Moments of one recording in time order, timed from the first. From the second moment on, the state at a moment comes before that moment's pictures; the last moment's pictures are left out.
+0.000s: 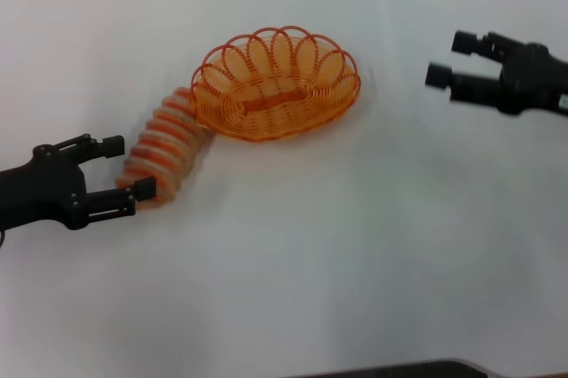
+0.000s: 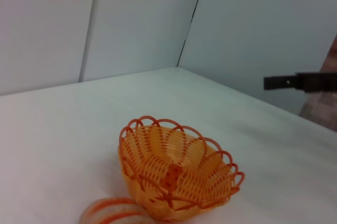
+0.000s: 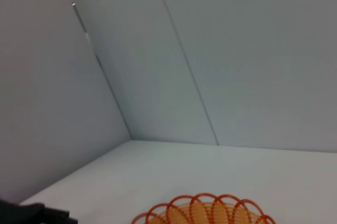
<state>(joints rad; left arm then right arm) -0.43 -2.11 0.36 0.64 2.28 1.68 -1.23 0.33 2.08 -0.59 -0.69 -1.84 -1.60 1.42</state>
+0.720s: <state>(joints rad) -0.46 -2.10 0.36 0.59 2.27 1.64 -1.33 0.24 2.08 -0.58 -0.65 -1.95 -1.63 0.95</state>
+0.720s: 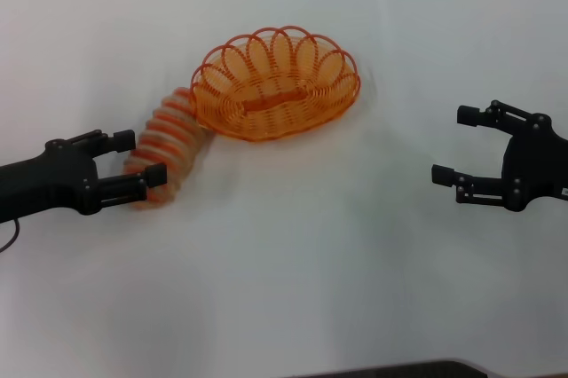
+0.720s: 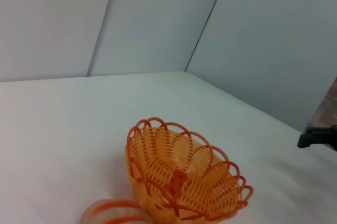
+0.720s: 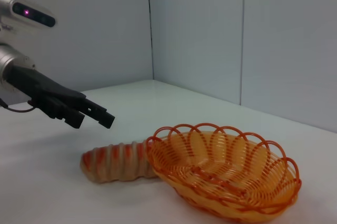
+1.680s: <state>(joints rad) -0.56 -2.06 0.61 0.82 2.33 1.60 -2.09 0.28 2.08 -0.56 -0.65 -1.95 -1.59 0.99</state>
